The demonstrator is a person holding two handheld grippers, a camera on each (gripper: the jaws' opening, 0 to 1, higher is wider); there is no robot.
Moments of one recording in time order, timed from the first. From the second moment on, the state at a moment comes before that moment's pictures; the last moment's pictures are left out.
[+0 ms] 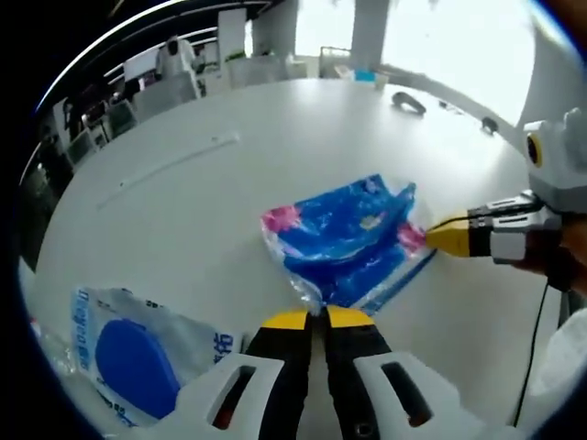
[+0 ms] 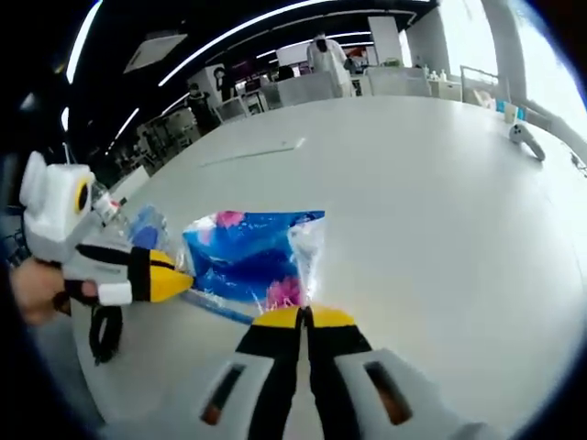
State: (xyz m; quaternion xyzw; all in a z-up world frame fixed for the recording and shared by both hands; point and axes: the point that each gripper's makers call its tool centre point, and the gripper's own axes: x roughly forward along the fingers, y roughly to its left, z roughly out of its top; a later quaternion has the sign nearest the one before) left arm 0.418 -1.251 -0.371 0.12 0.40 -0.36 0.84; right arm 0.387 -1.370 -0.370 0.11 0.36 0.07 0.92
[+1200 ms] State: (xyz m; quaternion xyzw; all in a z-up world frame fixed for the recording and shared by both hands) left arm 0.430 -1.232 -0.300 0.11 0.30 -0.34 0.89; right arm 0.358 -1.362 -0.329 0.10 0.32 0.07 0.94
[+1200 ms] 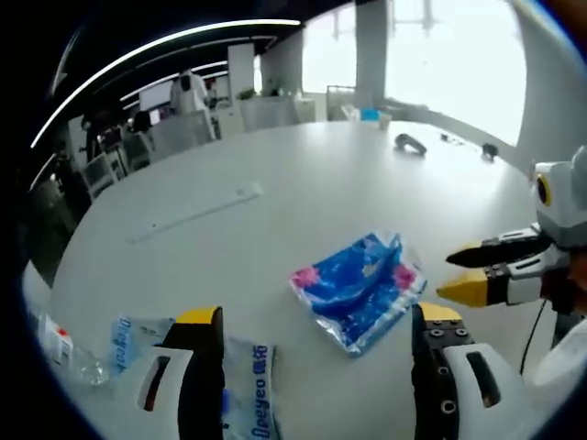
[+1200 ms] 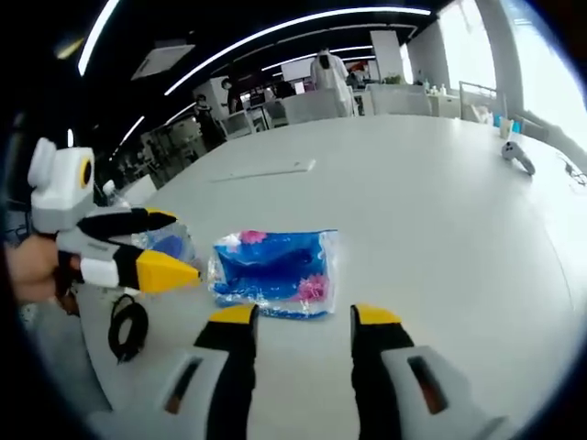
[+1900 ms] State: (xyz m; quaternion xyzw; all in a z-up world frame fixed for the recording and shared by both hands) left arm 0.432 -1.159 -0.284 0.09 0.30 -0.31 0.90; right arm 0.323 -1.325 -0.332 0.13 0.33 0.05 0.93
